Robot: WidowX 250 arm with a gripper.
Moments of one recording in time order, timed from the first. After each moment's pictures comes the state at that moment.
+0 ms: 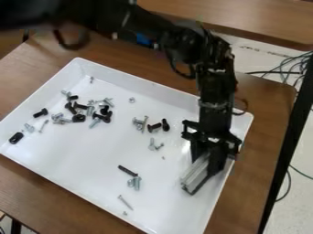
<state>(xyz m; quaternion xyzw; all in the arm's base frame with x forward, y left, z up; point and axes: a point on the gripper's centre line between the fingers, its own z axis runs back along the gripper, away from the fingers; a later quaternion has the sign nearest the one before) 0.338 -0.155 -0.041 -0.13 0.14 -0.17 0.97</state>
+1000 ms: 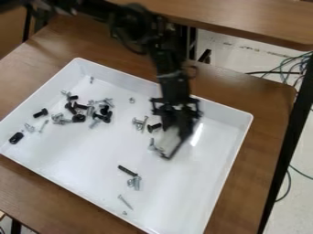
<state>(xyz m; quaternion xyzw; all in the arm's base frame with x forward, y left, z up) 0.371 -0.023 -0.057 -0.16 0.13 -0.03 0.98</state>
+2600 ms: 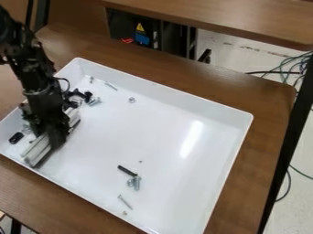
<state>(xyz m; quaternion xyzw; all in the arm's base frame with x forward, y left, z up) 0.270 0.104 -0.032 -0.03 0.05 -0.01 1.00</state>
